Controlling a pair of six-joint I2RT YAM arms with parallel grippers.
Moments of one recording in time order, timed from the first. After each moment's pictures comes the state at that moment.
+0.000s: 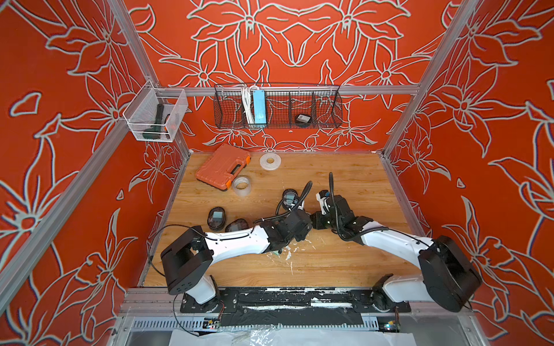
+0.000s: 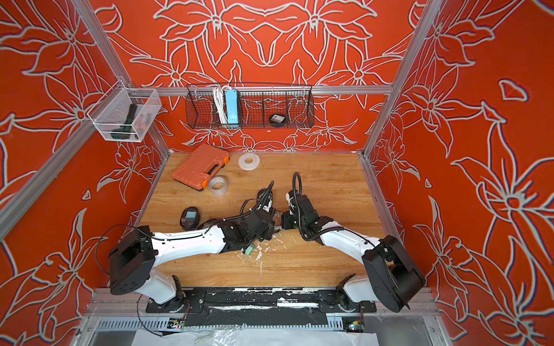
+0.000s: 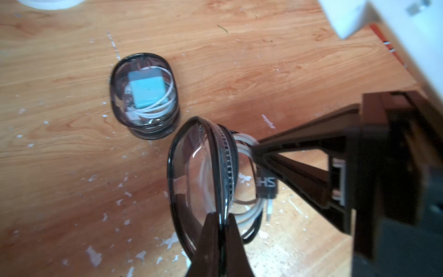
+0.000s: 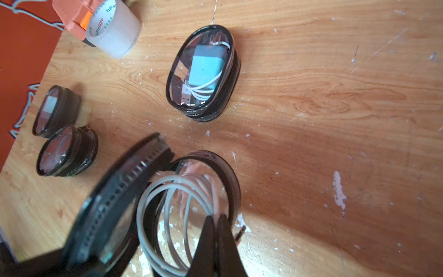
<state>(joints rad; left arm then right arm) -0.98 1.57 0.95 -0.13 -0.35 -0.55 0.62 1.37 0.66 -0.03 -0.14 0.46</state>
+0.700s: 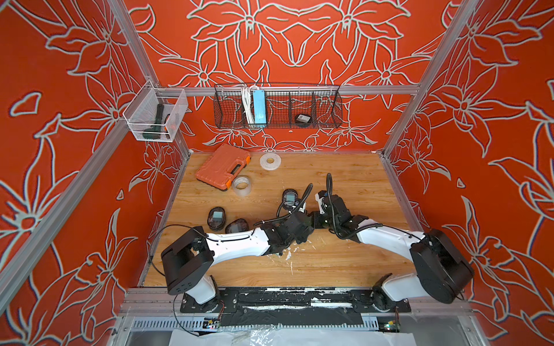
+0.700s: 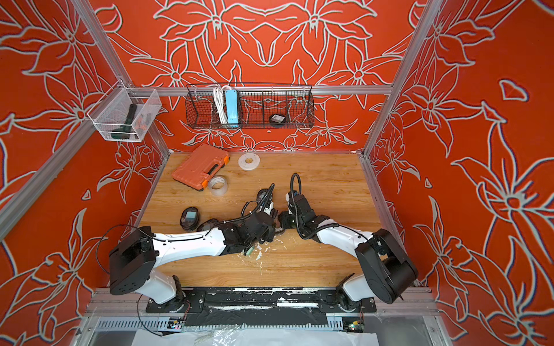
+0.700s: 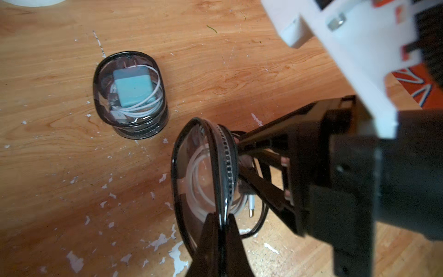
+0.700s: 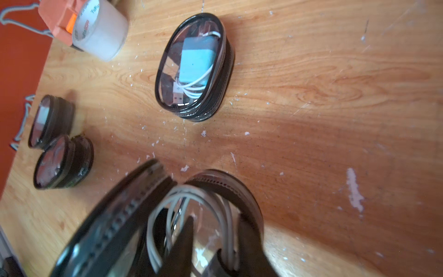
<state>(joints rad) -1.00 1.57 0.92 -0.10 -0.38 -0.57 0.62 1.41 0.67 -0.03 -0.14 0.52</state>
